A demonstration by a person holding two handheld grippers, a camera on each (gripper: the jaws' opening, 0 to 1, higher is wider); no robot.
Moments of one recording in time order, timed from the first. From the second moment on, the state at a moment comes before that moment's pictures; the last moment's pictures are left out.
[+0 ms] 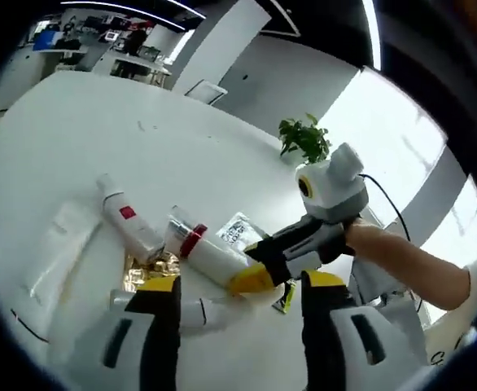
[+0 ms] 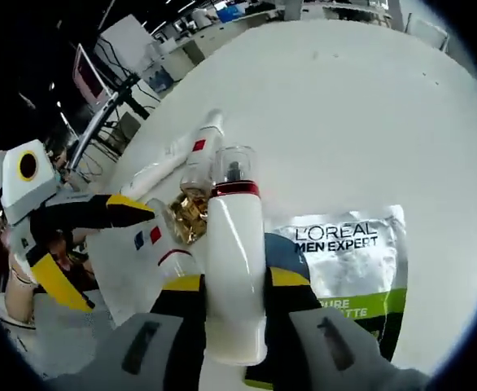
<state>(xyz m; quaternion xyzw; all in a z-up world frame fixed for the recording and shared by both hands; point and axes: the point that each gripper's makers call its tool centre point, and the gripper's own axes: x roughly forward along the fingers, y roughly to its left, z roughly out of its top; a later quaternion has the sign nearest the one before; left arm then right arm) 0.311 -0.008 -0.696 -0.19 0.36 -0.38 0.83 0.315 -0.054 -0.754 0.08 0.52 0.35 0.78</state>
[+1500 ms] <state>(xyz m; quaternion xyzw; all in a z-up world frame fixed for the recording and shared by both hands) 0.325 -0.054 -0.674 -0.43 0.38 -0.42 0.70 0.271 -0.034 -0.673 0.46 0.39 0.45 0.66</state>
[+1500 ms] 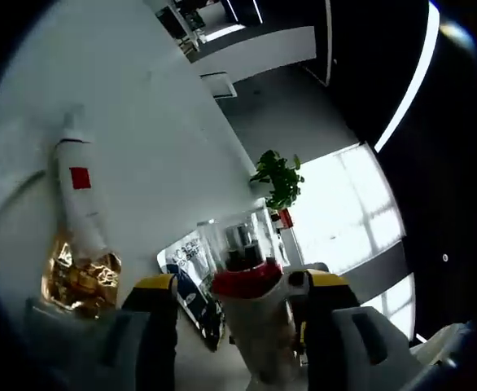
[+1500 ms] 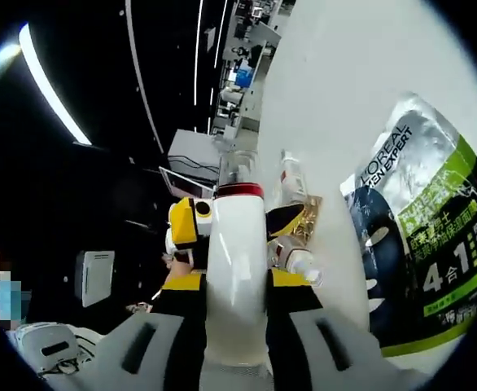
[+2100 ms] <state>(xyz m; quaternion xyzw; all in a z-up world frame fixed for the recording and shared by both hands) 0.318 -0.057 -0.639 -0.44 0.33 -0.50 0.67 0.250 -0.028 -0.649 0.46 0.37 0.50 0.64</state>
